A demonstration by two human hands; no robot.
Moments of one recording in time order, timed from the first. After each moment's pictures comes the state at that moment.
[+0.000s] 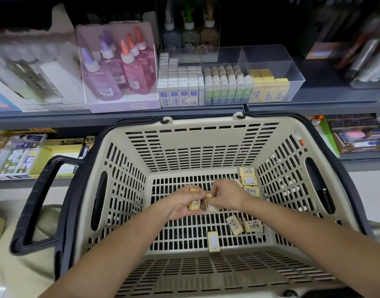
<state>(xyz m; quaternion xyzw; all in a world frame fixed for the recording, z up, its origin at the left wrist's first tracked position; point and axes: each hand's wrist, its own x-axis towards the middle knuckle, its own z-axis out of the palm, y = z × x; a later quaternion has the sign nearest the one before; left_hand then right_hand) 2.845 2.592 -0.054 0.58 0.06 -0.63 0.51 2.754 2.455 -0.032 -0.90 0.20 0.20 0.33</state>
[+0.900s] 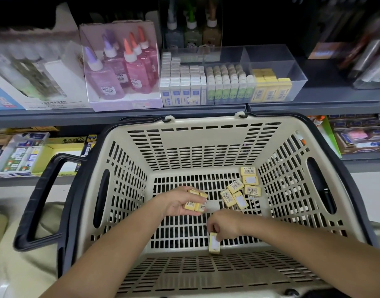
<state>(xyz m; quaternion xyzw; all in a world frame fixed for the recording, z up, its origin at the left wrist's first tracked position) 2.855 2.597 -0.049 0.61 0.04 -0.65 0.45 2.725 2.479 -0.048 -0.87 0.01 0.44 0.24</state>
